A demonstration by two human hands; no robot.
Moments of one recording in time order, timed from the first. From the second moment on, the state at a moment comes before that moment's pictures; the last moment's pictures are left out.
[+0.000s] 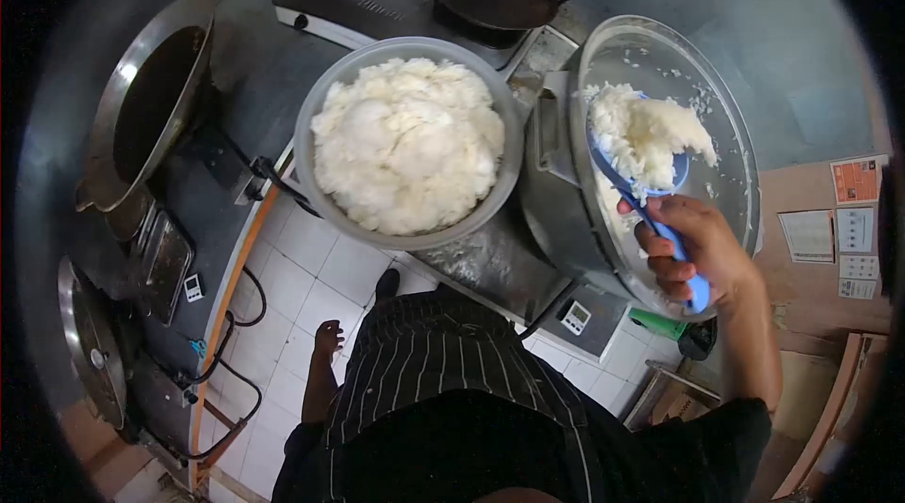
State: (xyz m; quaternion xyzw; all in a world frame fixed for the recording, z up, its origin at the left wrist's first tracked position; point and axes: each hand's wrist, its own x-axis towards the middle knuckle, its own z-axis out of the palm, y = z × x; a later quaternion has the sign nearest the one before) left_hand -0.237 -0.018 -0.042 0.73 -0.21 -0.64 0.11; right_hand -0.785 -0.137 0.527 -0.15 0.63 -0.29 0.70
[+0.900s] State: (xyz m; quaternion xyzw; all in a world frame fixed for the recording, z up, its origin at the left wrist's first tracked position) left_hand -0.050 -0.053 -0.051 0.73 -0.17 -0.65 0.13; right_hand -0.607 -0.134 0.340 -0.41 0.89 -0.17 0.04
